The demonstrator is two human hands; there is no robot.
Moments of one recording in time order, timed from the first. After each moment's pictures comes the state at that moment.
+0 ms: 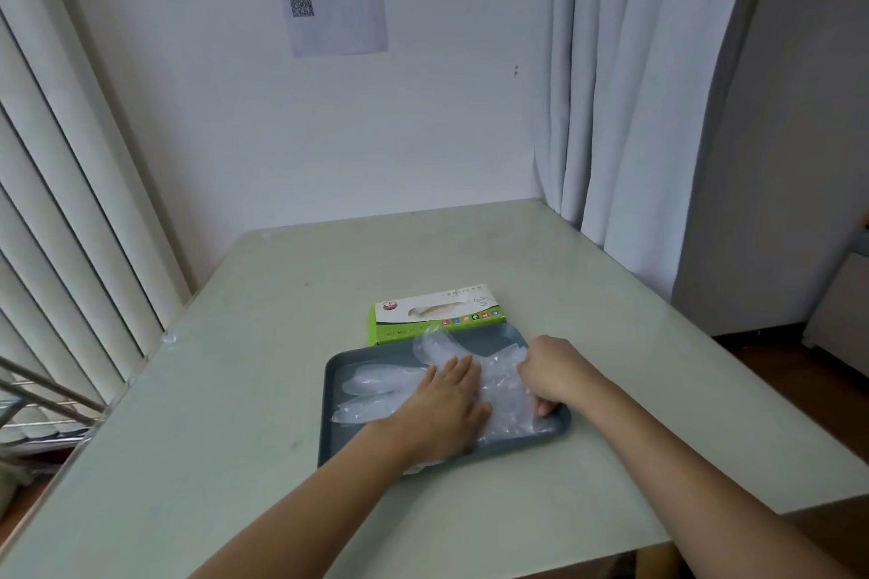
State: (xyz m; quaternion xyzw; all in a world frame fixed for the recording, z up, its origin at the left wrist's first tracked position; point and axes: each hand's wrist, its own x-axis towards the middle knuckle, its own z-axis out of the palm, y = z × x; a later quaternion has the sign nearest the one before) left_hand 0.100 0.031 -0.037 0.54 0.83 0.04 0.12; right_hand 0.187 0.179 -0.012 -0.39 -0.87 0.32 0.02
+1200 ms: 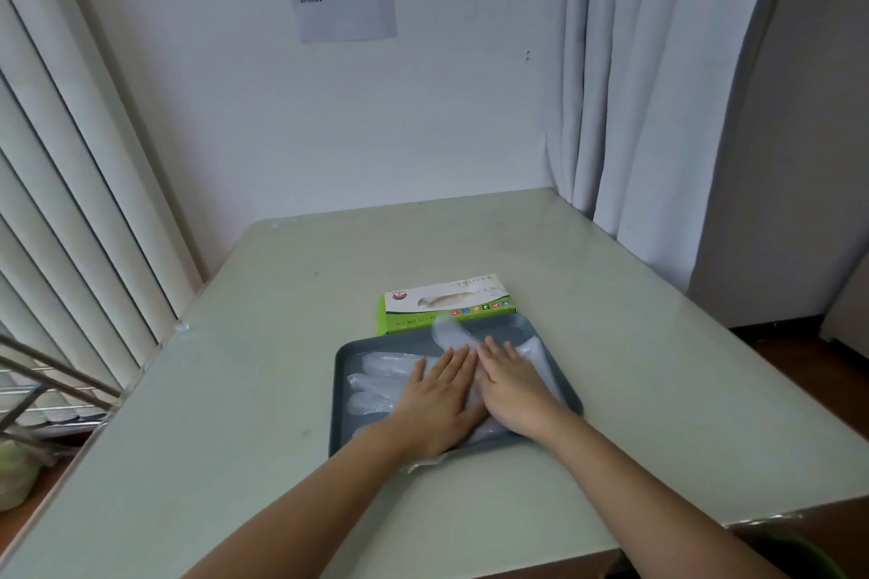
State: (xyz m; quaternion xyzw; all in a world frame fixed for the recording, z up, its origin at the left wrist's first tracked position) left_hand 0.090 0.023 -0.055 0.52 0.85 0.03 0.10; right_hand 0.163 0.138 -0.053 -0.24 -0.94 0.23 -0.01
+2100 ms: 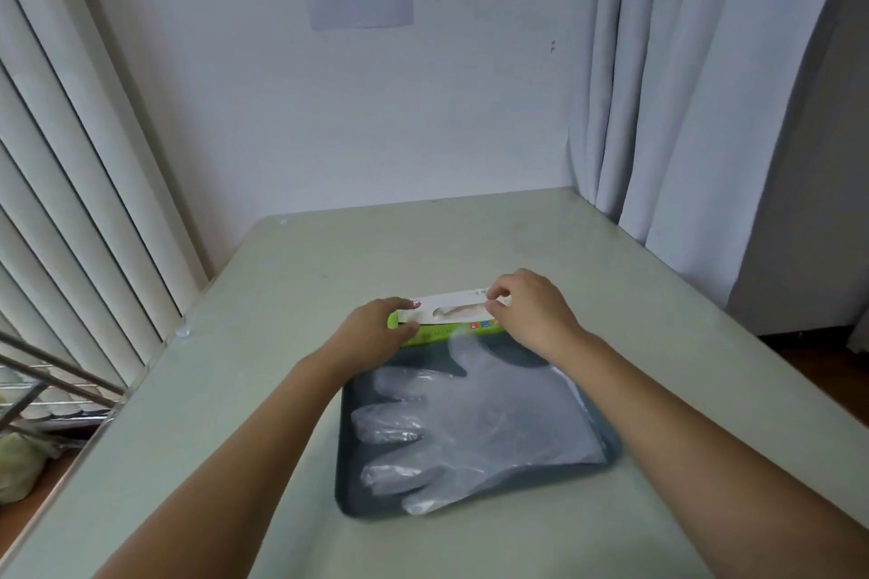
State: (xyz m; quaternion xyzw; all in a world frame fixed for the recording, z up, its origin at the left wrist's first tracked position) left_hand -0.017 0.007 0.005 0.36 0.89 0.26 0.10; right_hand 0.107 0.182 0.015 -0.23 -0.93 0.20 0.17
